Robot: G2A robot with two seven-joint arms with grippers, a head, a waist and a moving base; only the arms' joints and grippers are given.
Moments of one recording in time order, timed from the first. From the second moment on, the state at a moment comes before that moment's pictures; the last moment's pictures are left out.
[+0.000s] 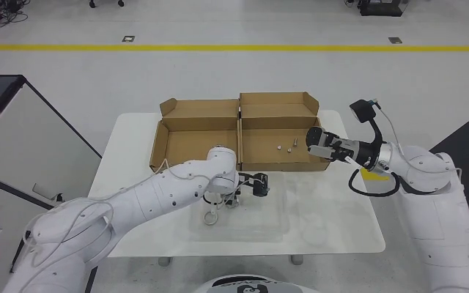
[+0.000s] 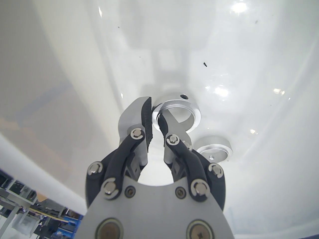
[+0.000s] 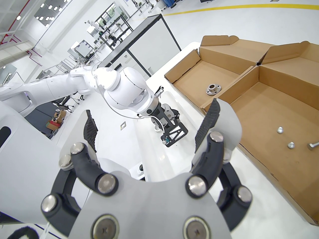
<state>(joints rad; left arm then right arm) 0.58 -1.22 -0.17 -1.45 0.78 -0.57 -1.25 -1.40 -1.01 1.61 -1.76 0.17 -0.50 1.16</state>
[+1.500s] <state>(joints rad) 0.73 -0.86 -0.78 -1.68 0.15 -0.68 -1.01 -1.40 -1.01 1.61 -1.76 0.17 -0.50 1.16</state>
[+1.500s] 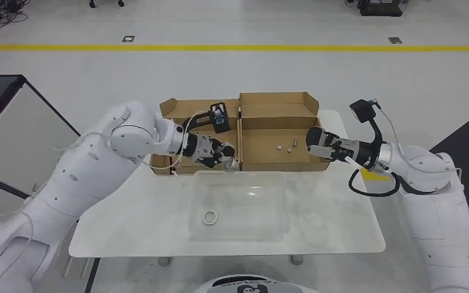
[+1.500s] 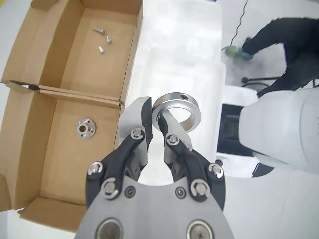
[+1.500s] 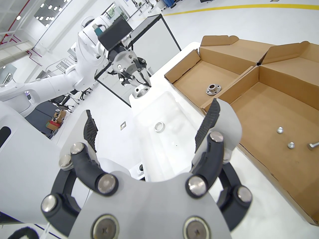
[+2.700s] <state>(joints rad) 0.91 -0.85 -0.95 -1.64 -0.52 -1.01 -0.67 -1.40 -1.01 1.61 -1.76 0.17 -0.50 1.16</state>
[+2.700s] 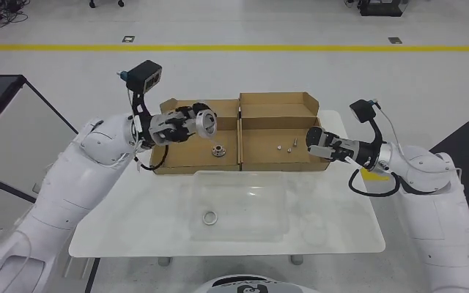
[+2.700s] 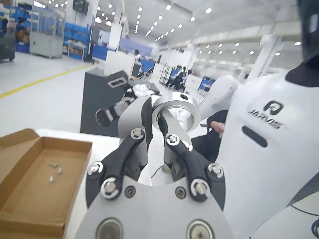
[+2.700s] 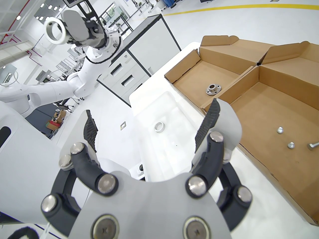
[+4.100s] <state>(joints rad) 0.99 -0.95 -1.07 -1.67 -0.82 -1.00 -0.82 -1.40 -1.01 1.61 -1.76 0.17 -0.50 1.16</state>
